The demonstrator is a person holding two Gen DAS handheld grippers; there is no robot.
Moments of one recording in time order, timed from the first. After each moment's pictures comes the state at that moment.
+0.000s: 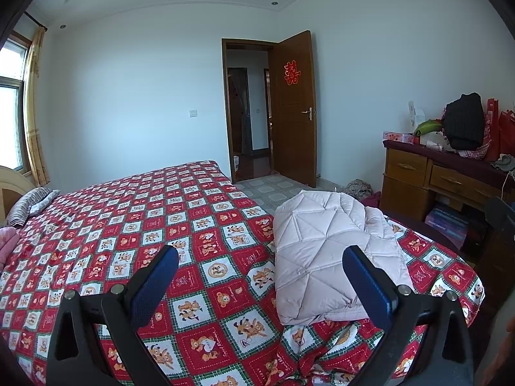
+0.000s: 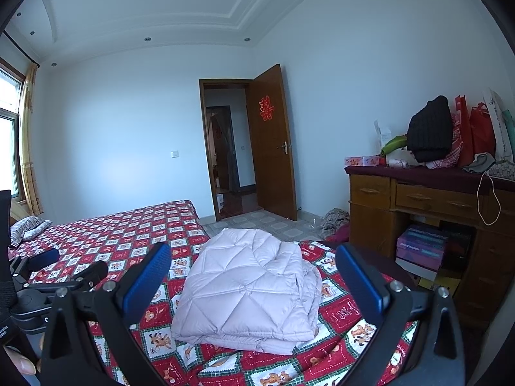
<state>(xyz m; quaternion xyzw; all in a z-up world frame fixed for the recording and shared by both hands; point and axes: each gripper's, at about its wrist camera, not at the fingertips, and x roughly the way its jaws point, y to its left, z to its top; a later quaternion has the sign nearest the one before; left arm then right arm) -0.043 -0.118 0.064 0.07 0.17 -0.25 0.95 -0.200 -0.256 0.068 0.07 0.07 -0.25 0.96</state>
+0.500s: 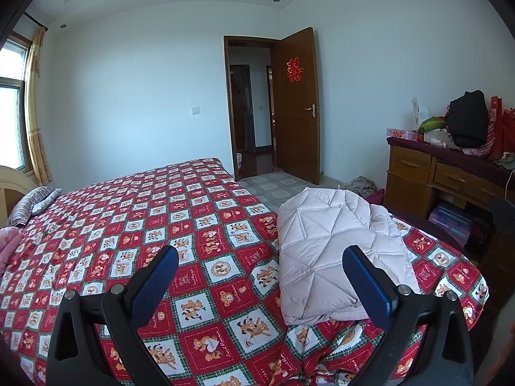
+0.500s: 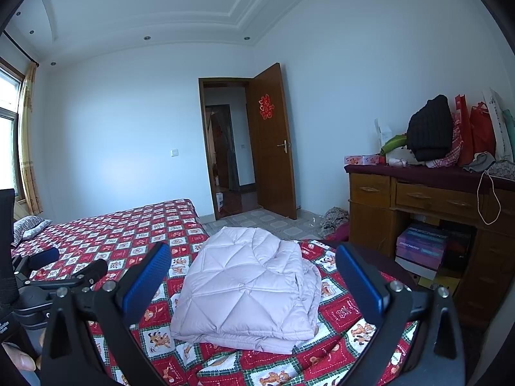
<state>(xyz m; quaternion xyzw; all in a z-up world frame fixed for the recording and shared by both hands) -0.037 -0.118 0.062 0.07 0.17 -0.24 0.95 -0.198 -0.259 0.066 0.07 0.07 -0.25 0.96</state>
